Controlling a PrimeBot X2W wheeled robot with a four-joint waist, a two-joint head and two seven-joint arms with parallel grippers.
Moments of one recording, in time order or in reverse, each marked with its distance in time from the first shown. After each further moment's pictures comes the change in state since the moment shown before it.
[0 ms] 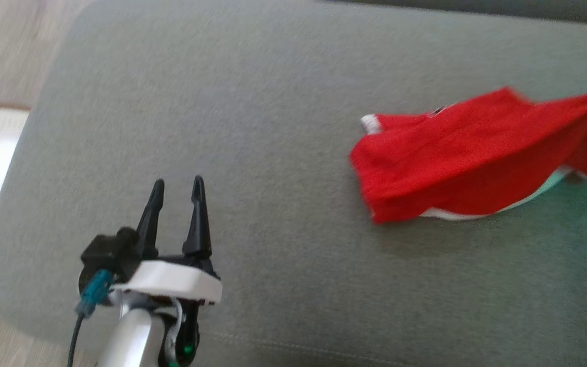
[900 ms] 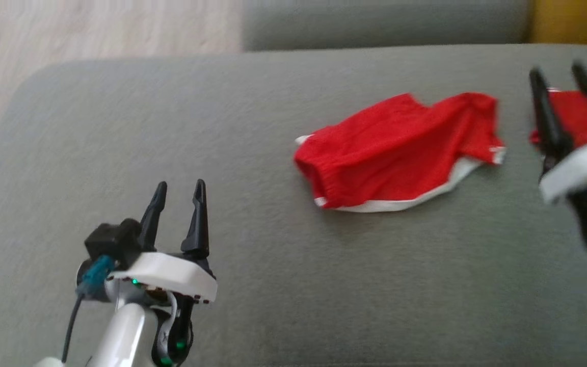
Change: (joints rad) left arm -0.040 0.014 0.008 0.059 0.002 -0.039 0.062; right arm 0.088 0.142 0.171 -0.035 -0.179 0.000 -0.820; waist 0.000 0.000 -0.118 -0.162
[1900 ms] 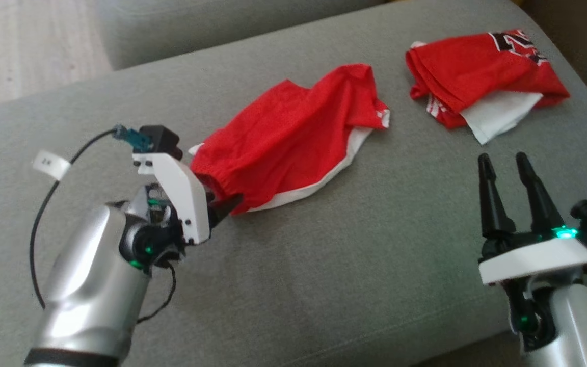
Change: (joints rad) left arm -0.385 0.086 -0.069 0.297 -0.343 -0.171 0.935; right arm 0.350 0.274 -0.073 -0.184 -0.102 0.000 -0.175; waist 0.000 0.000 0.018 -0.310
